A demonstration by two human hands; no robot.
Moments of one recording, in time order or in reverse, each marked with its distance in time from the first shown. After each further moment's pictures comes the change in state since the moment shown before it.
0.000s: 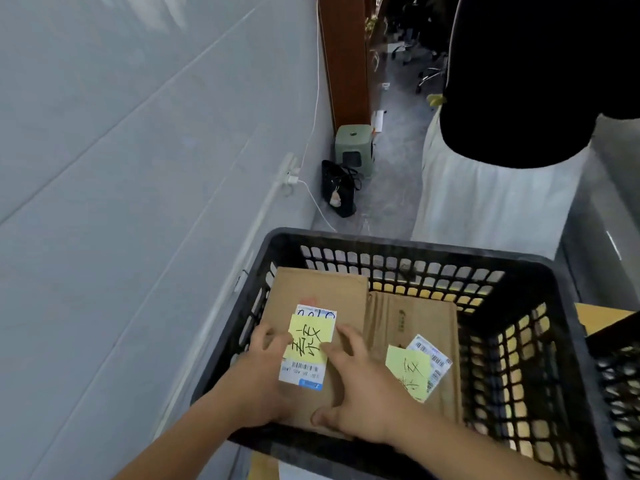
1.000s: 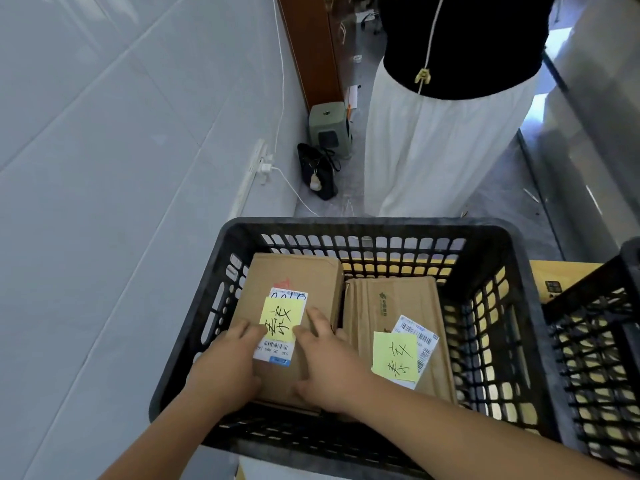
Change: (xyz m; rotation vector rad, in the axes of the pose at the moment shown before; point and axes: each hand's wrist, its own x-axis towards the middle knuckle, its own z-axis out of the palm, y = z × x) left_hand 0.030 -0.003 0.012 0.276 0.083 -0.028; right_hand 0.026 0.011 0.016 0.011 -0.005 0.057
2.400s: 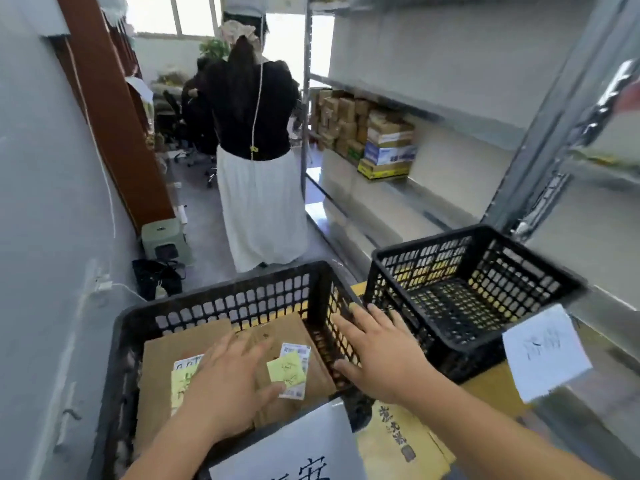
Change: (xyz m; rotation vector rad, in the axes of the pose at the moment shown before) left_hand -0.085 0.060 -0.059 0.084 0.247 0.730; right_hand -0.239 -0.040 -0.048 -0.529 0.543 0.577
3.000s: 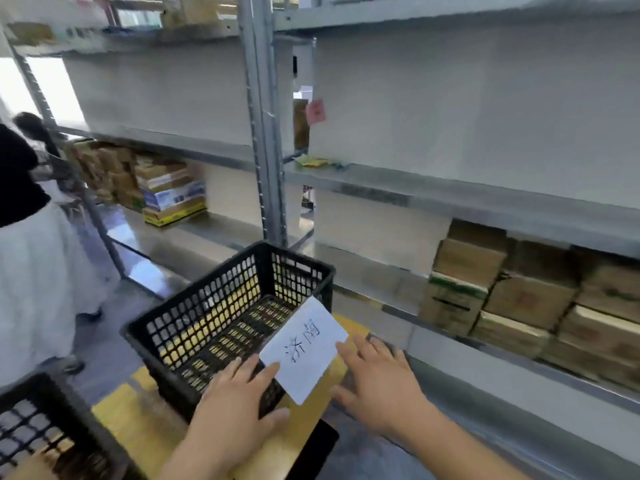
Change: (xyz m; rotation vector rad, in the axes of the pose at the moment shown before) left_hand 0.068 0.403 0.041 0.132 -0.113 0.571; right_hand -0.251 0.306 0.024 0.224 0.030 0.664
